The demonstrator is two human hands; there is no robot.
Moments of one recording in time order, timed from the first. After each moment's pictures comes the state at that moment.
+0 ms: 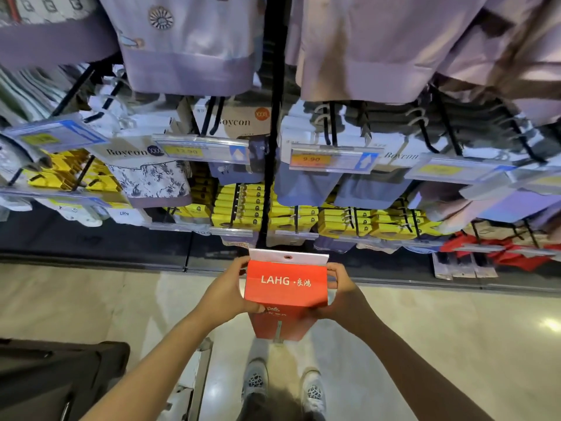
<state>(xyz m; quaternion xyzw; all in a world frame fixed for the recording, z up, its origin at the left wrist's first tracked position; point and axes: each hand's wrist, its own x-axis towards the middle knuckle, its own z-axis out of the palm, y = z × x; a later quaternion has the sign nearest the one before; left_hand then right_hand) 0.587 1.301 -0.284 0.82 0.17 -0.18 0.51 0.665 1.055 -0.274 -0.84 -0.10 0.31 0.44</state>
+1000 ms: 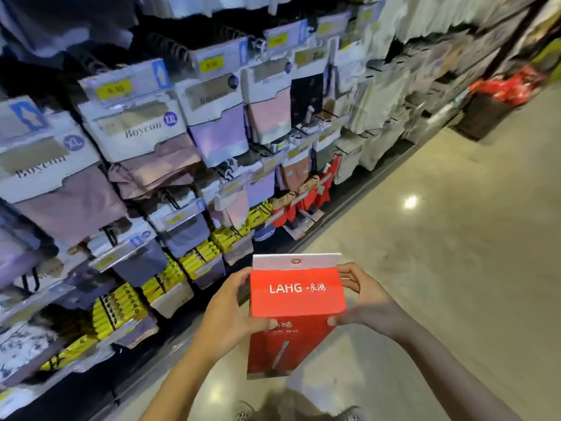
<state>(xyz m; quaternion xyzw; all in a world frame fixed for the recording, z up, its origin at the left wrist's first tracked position) 0.543 1.078 0.002 0.81 -0.16 -0.22 0.52 0.454 0.817 0.014 -0.78 0.18 0.10 0.59</state>
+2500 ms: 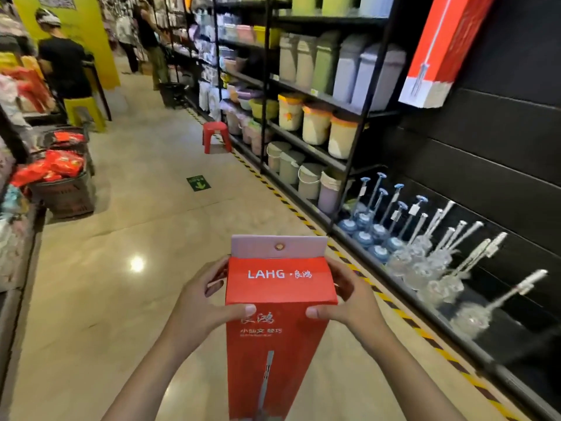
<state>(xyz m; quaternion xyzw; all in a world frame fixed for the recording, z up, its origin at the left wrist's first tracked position) 0.336 0.211 0.125 0.44 -0.65 -0.48 0.40 0.083 0.260 0.116 -0.53 0.57 -0.50 0.39</state>
